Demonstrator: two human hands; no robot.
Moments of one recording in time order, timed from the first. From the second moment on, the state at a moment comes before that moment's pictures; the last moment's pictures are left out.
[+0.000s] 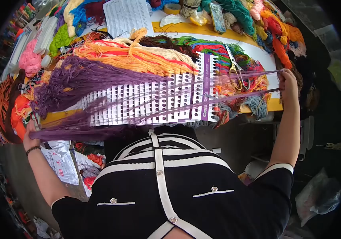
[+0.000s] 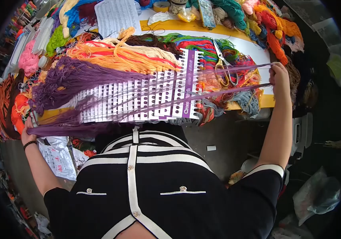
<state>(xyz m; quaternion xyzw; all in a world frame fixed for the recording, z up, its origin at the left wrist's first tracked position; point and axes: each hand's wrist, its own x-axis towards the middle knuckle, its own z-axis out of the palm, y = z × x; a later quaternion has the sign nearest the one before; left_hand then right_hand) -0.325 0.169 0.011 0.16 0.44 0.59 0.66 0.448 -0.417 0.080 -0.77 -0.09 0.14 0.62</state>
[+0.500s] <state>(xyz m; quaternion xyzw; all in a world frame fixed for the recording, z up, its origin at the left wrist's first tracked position) -0.087 -0.020 0.052 0.30 0.23 0.17 0.91 0.246 -0.279 0.081 -0.63 -0.38 0.49 0.46</state>
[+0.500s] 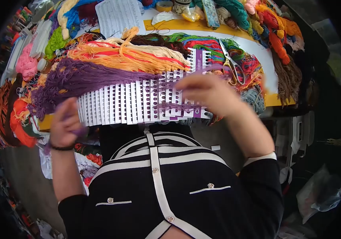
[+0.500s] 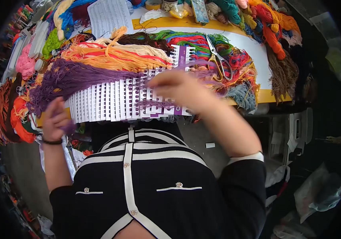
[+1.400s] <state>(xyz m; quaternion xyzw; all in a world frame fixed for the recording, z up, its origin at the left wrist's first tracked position) 0.026 -0.079 0.104 0.65 0.20 0.22 0.70 0.345 -0.374 0.132 -0.80 -0.28 -0.23 0.47</state>
